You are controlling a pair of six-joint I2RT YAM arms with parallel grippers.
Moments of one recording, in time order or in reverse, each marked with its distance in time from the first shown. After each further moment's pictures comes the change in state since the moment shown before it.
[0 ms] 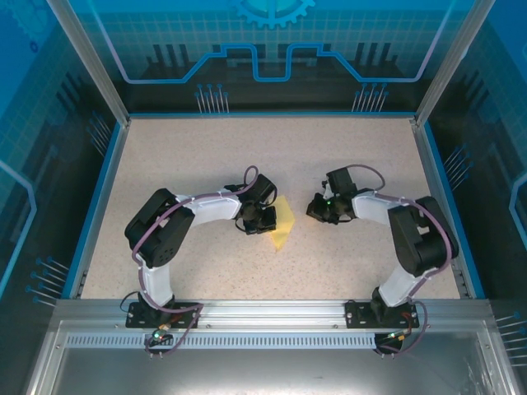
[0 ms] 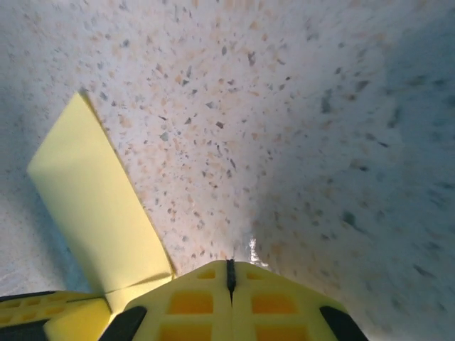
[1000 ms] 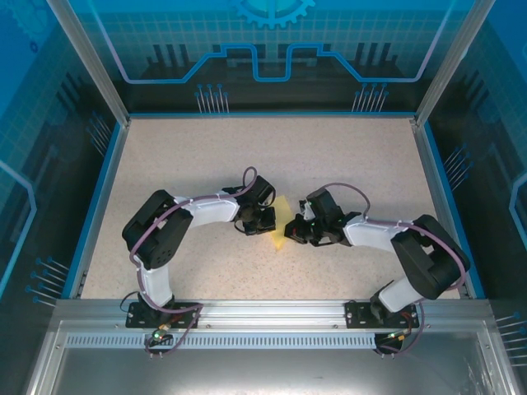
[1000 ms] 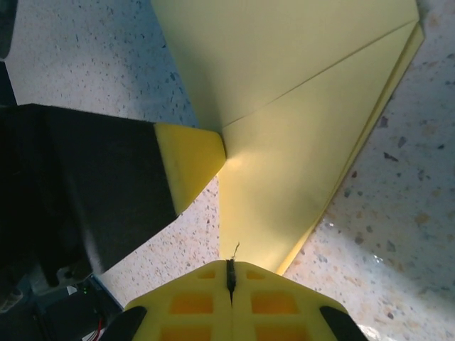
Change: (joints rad) left arm 0.000 -0.021 -0.042 0.055 -0.001 -0.001; right arm 0.267 -0.117 -0.190 0.239 -0.101 0.237
